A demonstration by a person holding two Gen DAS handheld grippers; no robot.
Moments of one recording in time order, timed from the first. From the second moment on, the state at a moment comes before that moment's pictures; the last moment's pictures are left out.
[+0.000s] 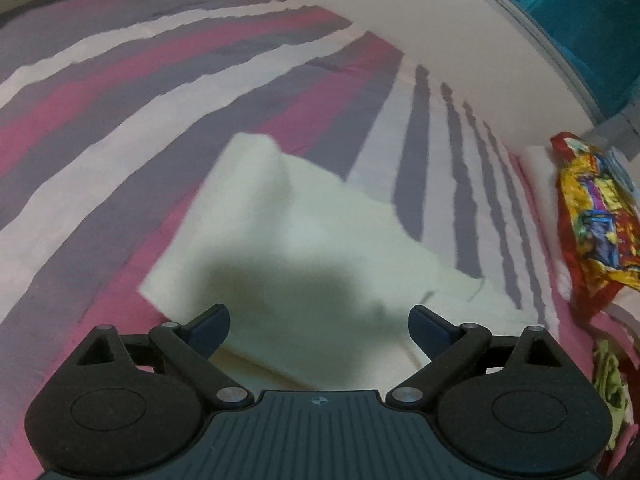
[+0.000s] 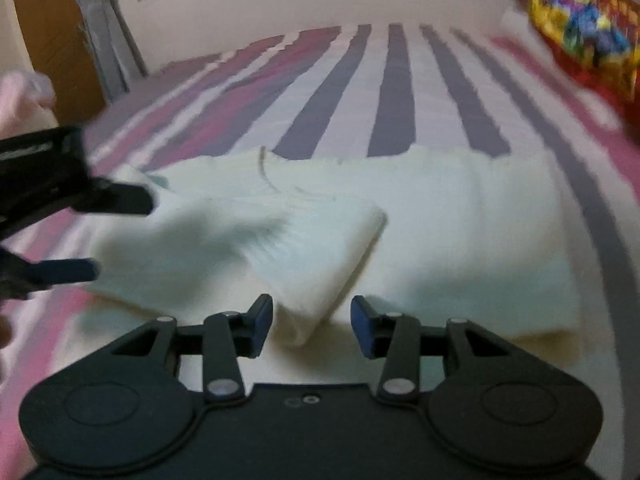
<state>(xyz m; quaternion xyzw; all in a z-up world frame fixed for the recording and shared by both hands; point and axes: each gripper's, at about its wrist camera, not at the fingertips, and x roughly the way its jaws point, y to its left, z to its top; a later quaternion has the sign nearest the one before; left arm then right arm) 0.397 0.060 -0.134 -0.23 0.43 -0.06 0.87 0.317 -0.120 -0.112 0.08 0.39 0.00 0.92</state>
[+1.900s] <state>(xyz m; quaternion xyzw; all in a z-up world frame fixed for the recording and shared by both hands) 0.408 0.034 -0.155 -0.16 0.43 -0.05 0.89 0.288 -0.244 -0.101 0.14 0.32 -0.14 0.92</state>
